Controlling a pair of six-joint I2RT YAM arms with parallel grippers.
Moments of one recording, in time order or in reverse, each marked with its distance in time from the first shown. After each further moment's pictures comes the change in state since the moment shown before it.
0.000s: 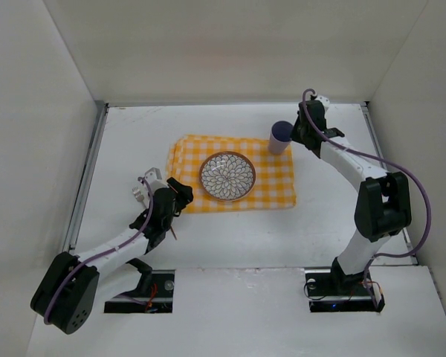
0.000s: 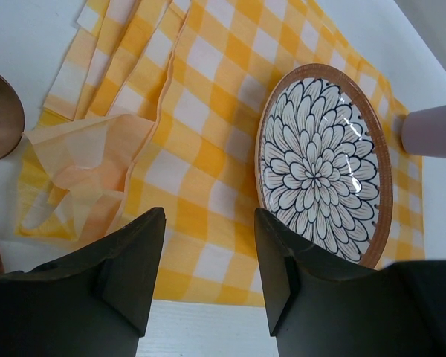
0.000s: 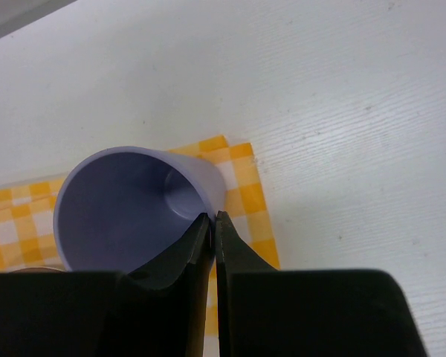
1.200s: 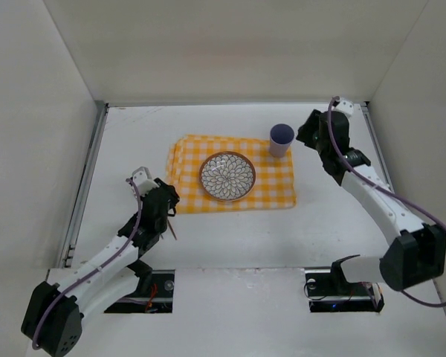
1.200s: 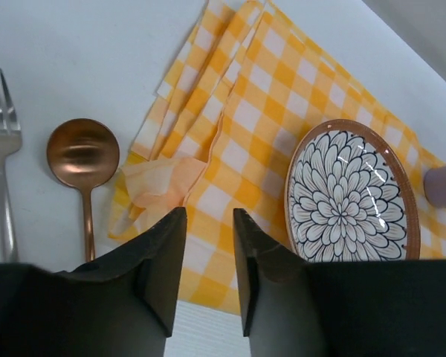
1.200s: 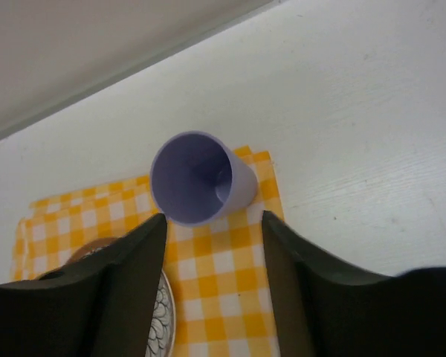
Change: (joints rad) left arm -0.019 -0.215 0.067 -0.281 -0.206 0.076; right arm 0.023 -0.369 -0.189 0.047 0.025 0.021
